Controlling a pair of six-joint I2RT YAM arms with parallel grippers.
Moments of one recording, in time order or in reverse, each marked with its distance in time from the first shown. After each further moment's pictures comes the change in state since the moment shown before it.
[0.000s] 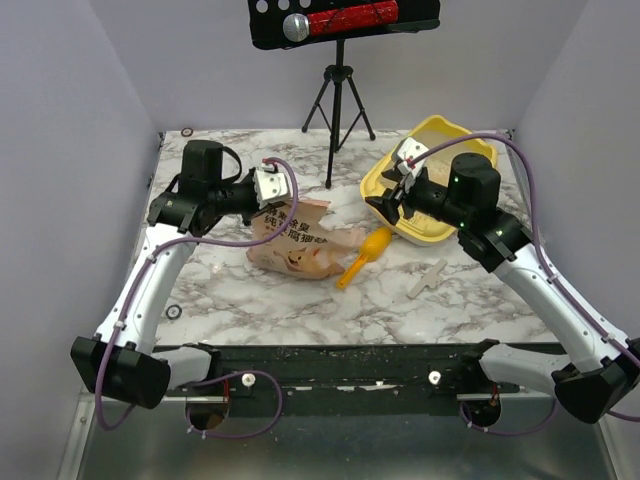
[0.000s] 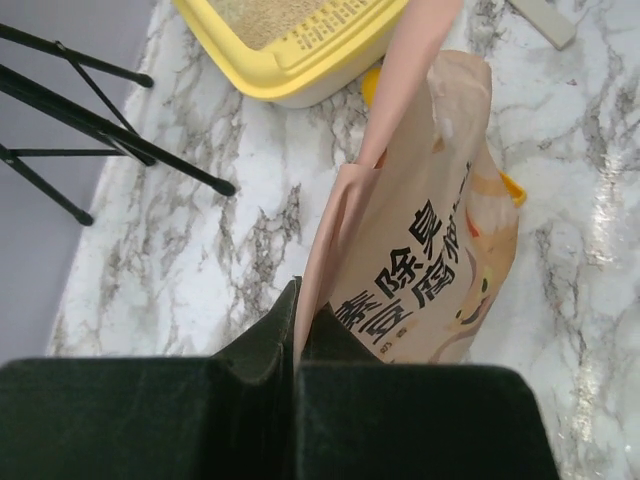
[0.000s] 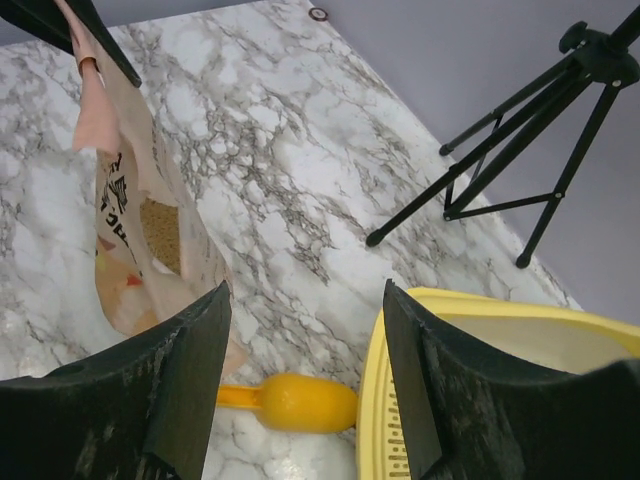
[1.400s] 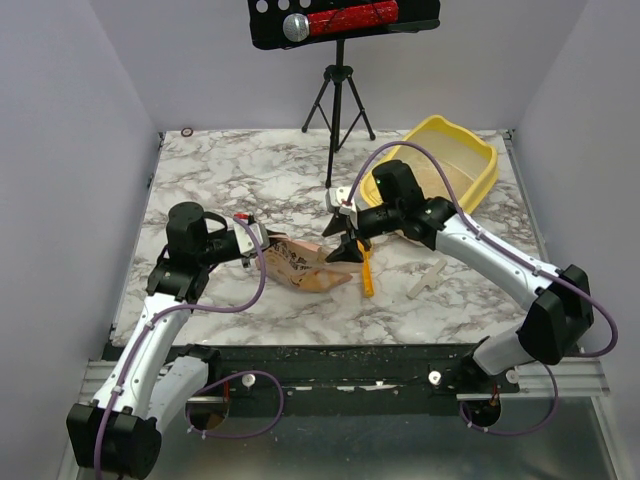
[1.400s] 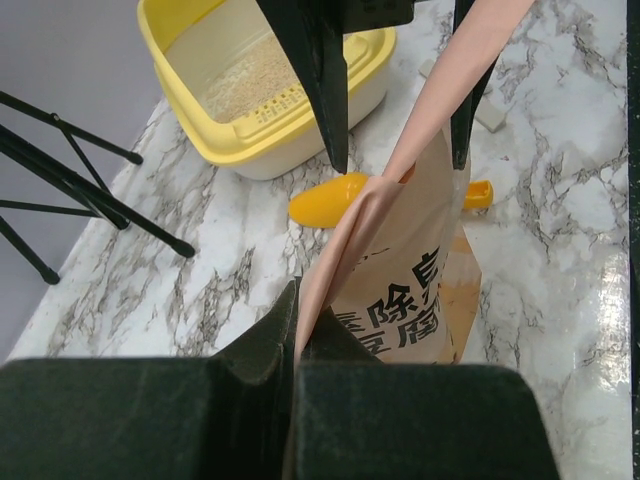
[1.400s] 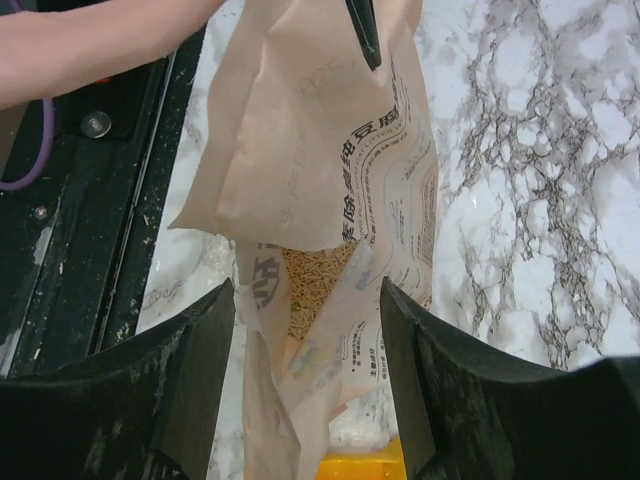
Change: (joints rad) left arm 0.077 -0.369 -0.587 0.539 0.246 -0.262; right arm 0.123 0.326 0.039 -0.171 -0.515 -0.272
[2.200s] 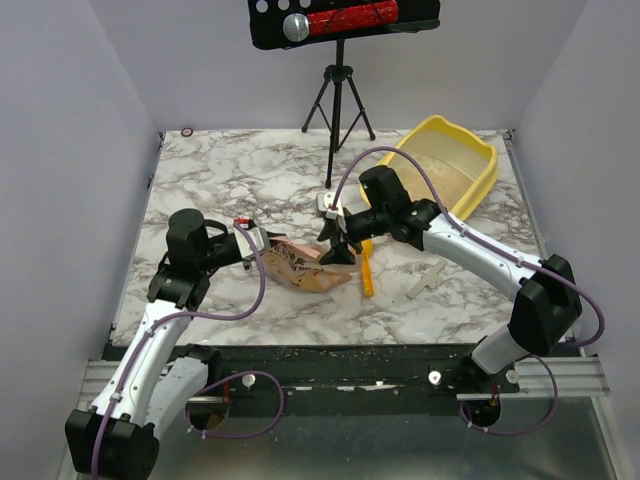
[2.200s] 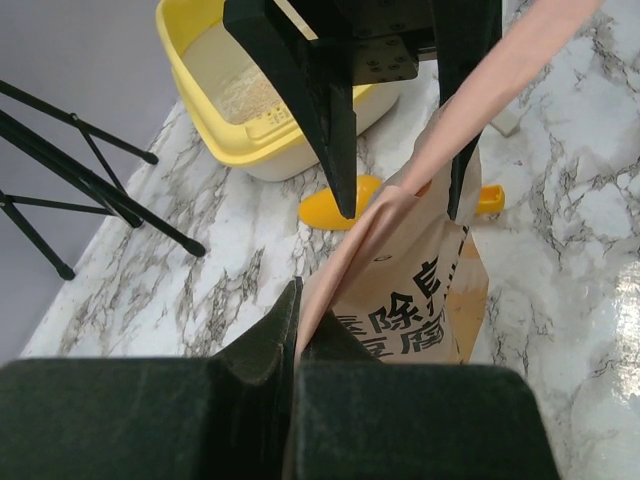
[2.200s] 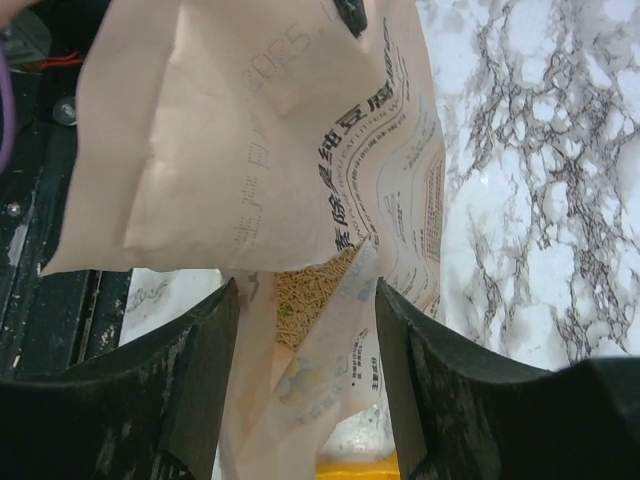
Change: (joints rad) left arm -0.016 -0.039 -0.045 0.063 -0.050 -0.037; right arm 0.034 0.084 -0.002 0.046 0.048 0.018
